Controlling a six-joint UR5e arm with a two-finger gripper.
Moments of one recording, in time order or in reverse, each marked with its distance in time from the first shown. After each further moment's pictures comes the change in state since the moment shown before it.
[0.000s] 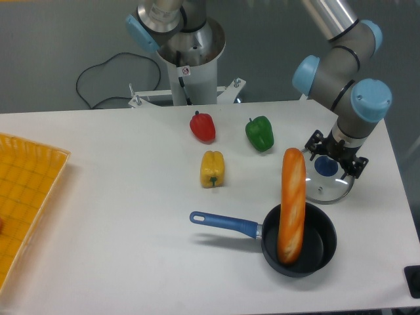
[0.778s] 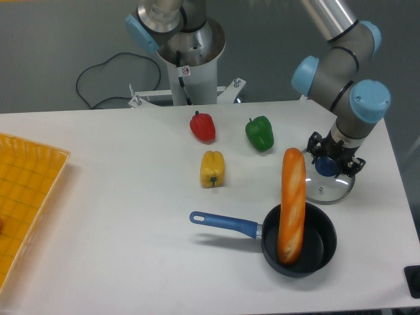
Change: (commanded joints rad) arm 0.000 0.000 -0.002 0.000 0.000 0.000
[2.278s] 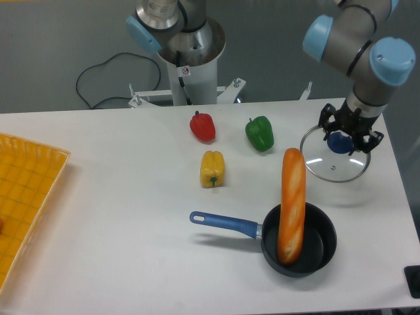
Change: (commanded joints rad) arm 0.018 0.144 0.178 -0.340 0.002 0.040
